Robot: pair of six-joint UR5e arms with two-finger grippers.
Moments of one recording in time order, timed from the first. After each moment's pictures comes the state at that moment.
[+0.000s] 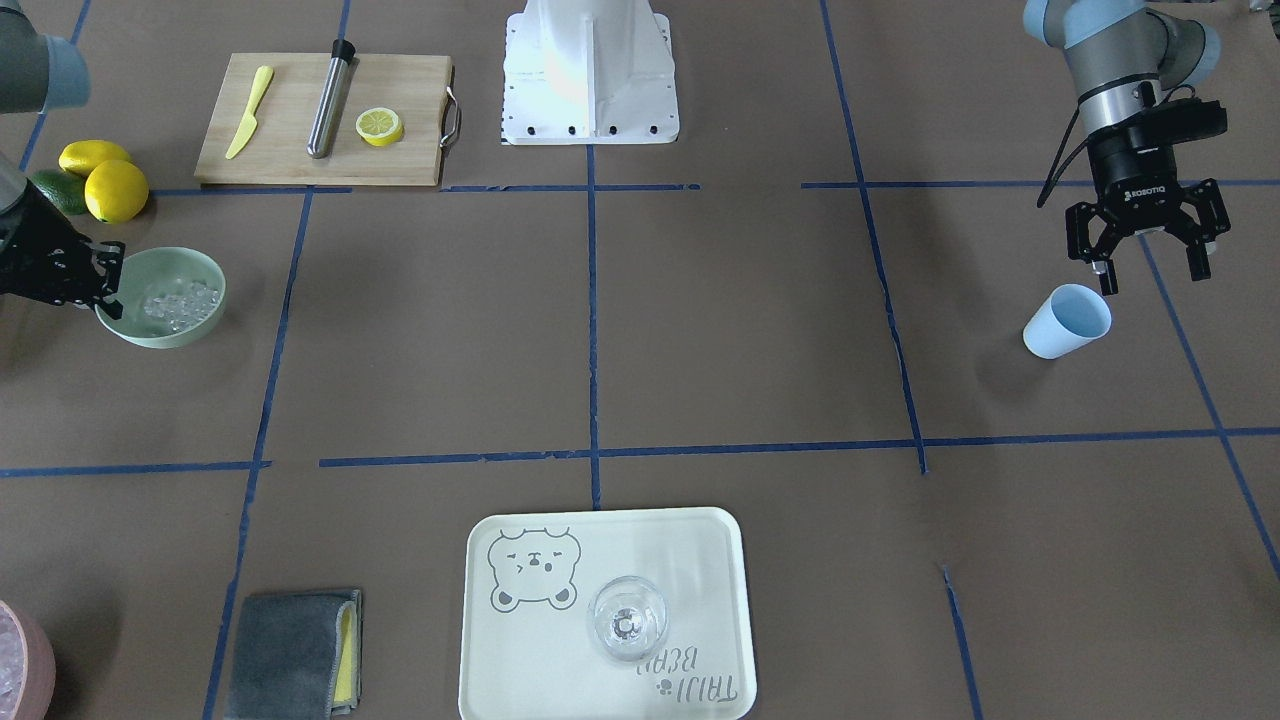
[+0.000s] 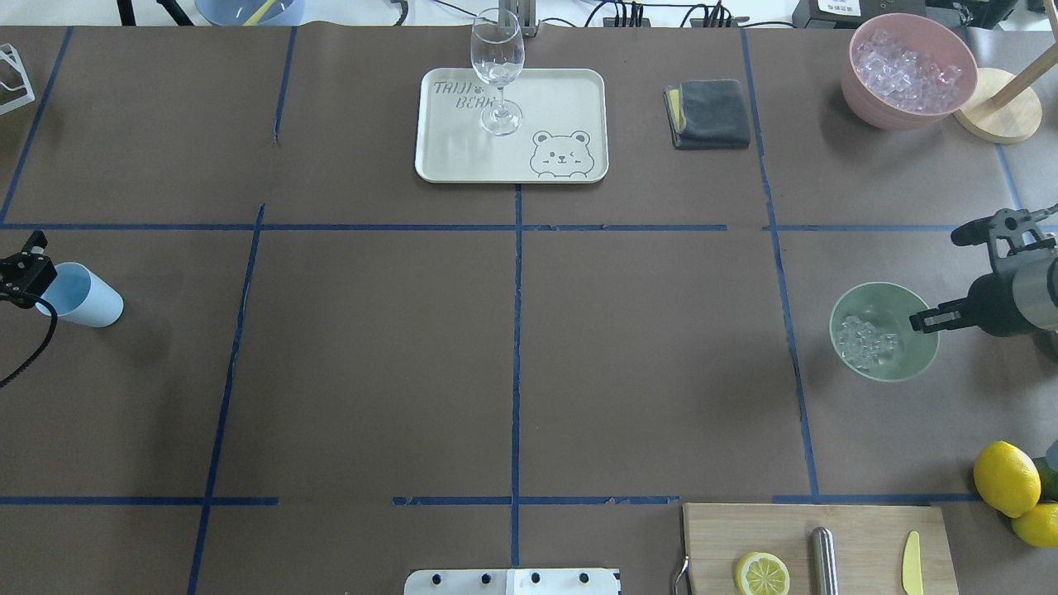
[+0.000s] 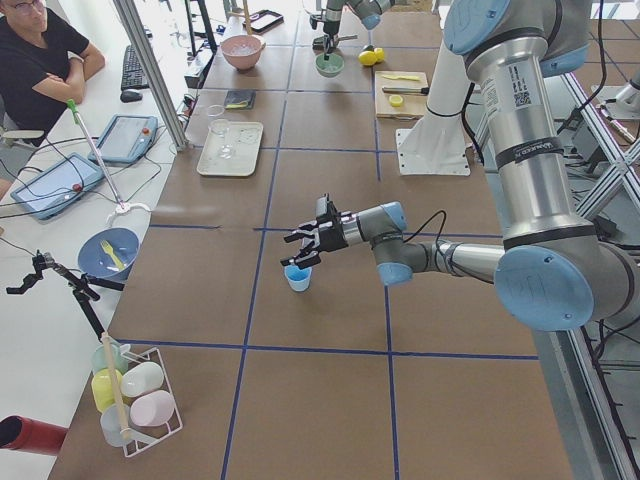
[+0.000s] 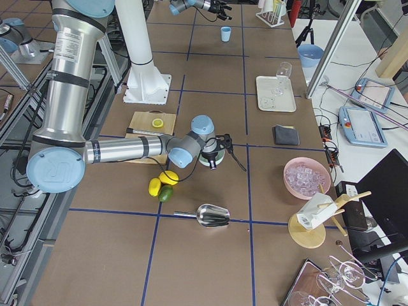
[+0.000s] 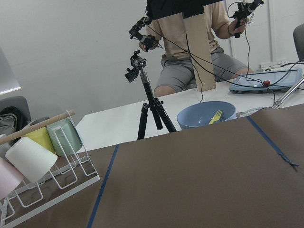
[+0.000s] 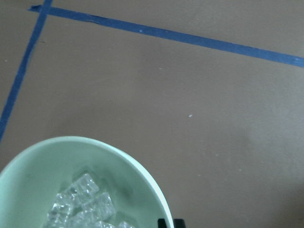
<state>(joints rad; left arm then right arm) -0.51 -1.23 -1.81 -2.74 -0.75 -0.96 0.97 -1.79 1.76 -0.84 2.11 0.64</state>
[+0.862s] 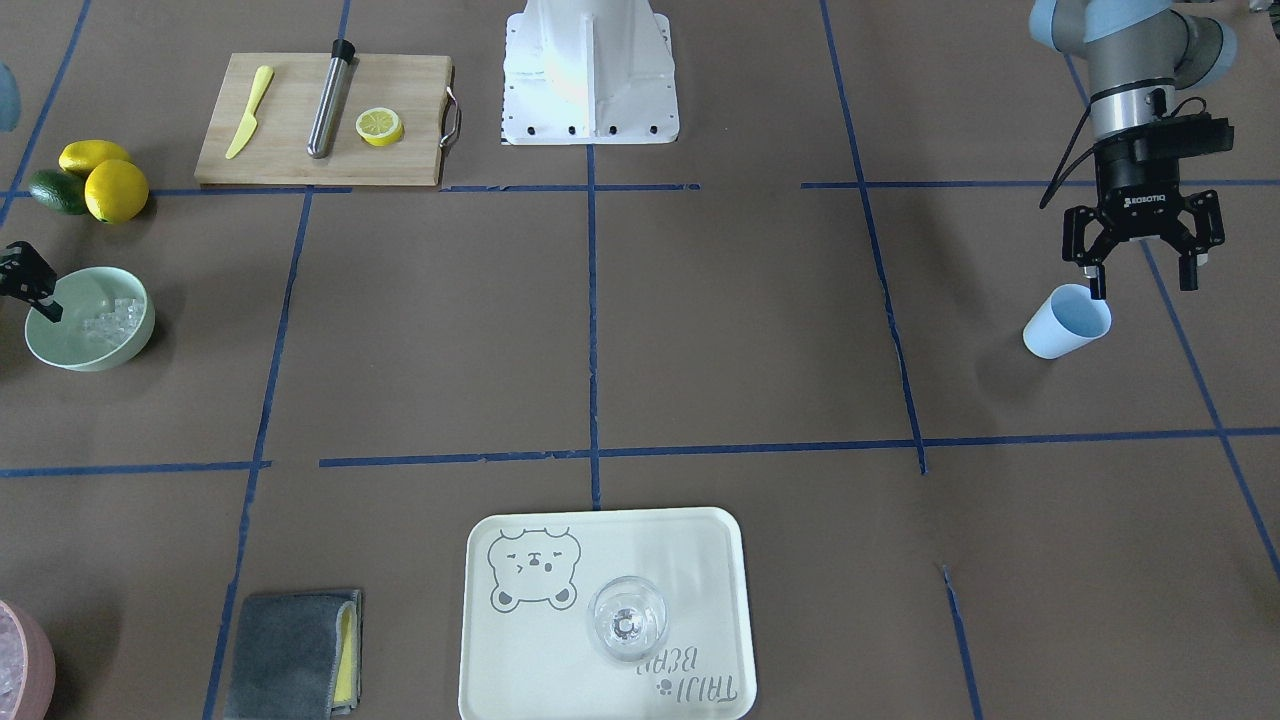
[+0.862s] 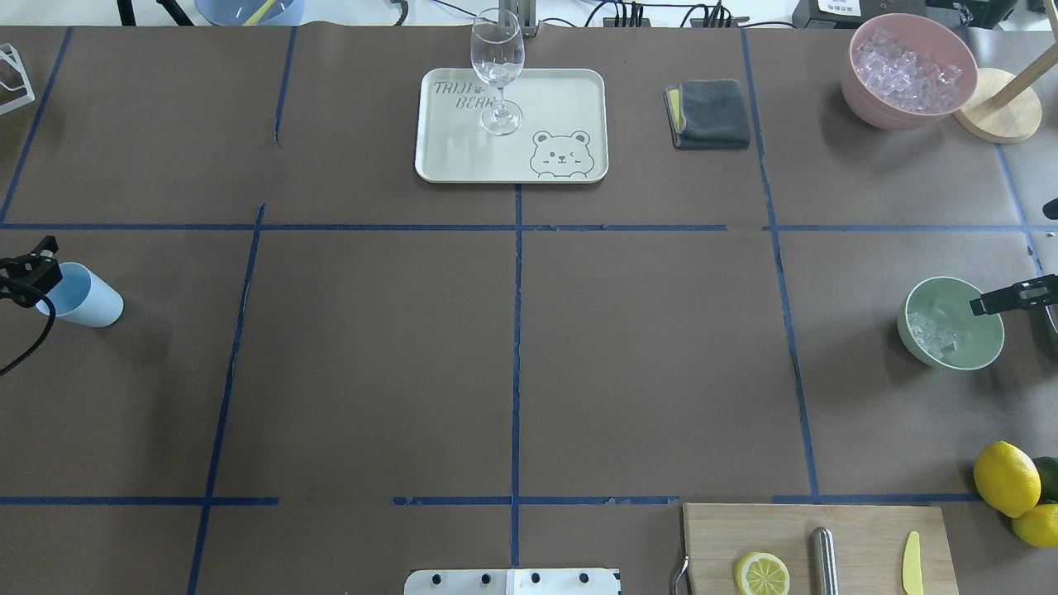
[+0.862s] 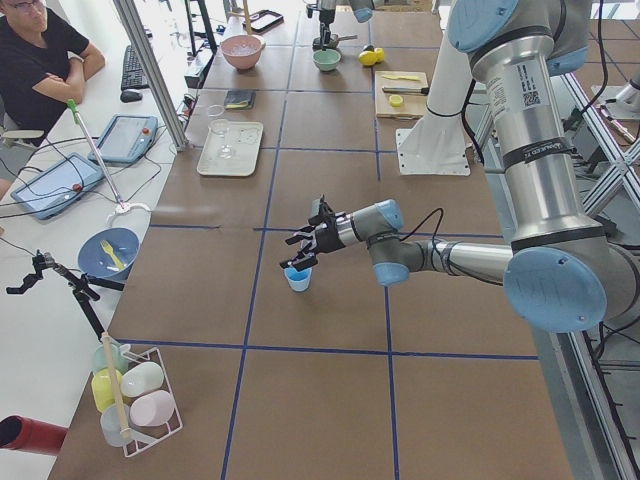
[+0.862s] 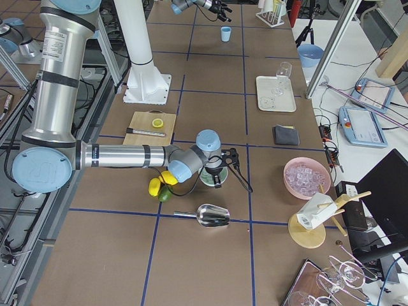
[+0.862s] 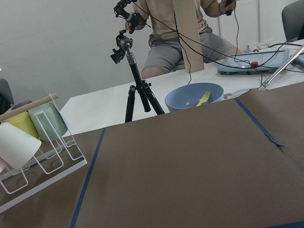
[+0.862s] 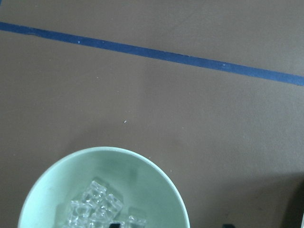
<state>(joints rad) -0.60 -1.23 -1.82 -2.74 -0.99 -0.88 1.12 -1.77 1.70 -0.90 2.21 0.54</state>
